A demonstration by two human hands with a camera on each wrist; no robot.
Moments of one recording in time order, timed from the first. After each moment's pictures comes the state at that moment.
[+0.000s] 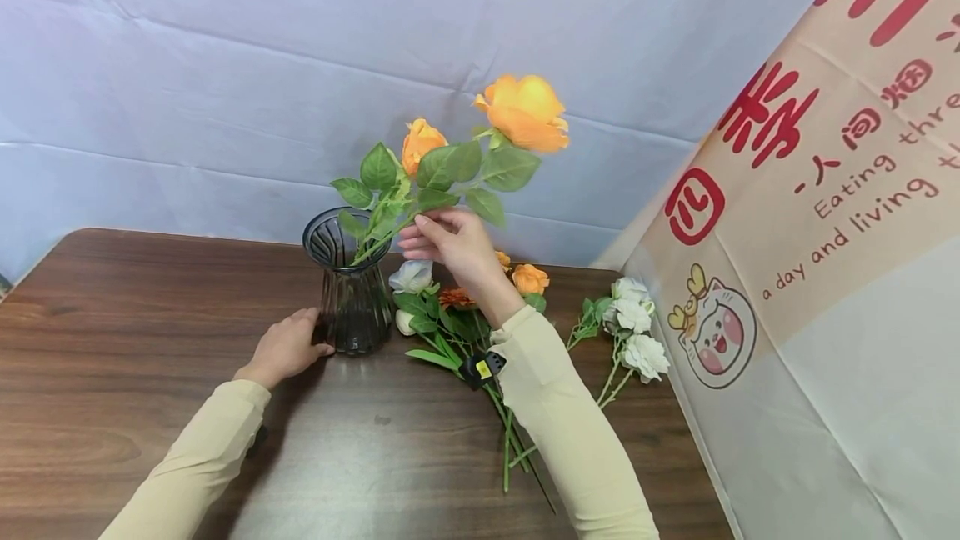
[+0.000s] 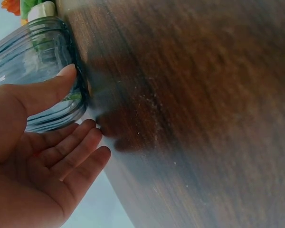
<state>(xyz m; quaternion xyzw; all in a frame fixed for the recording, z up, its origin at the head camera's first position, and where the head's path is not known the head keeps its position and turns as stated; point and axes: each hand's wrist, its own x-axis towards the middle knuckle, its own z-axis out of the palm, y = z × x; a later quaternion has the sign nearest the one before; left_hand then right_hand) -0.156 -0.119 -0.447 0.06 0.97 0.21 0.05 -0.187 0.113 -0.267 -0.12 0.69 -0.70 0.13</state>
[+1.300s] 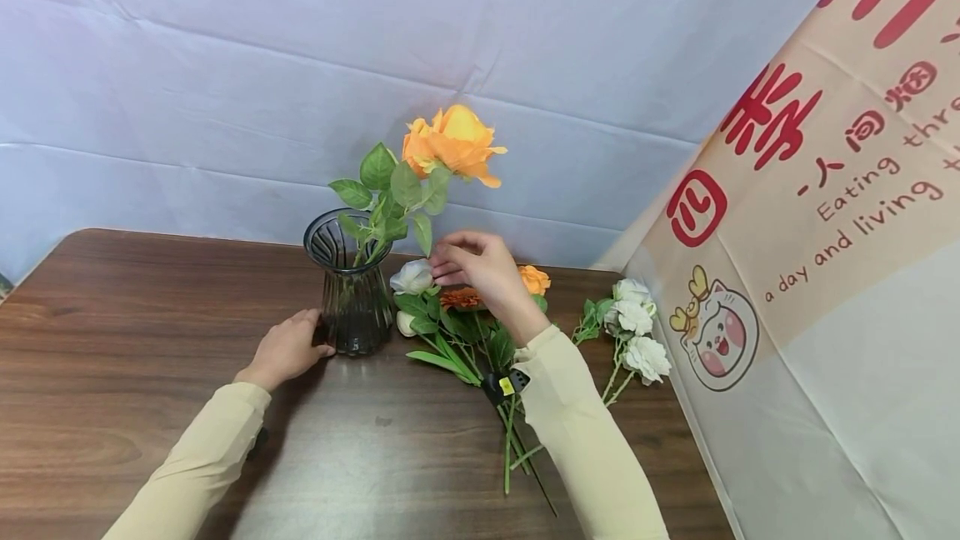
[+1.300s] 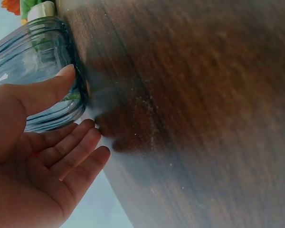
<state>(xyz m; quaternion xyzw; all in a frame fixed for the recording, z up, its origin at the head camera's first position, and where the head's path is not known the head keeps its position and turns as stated) -0.155 -0.117 -0.451 0.05 0.97 0.21 0.05 -0.182 0.144 -0.283 -0.08 0.72 -0.67 0.14</state>
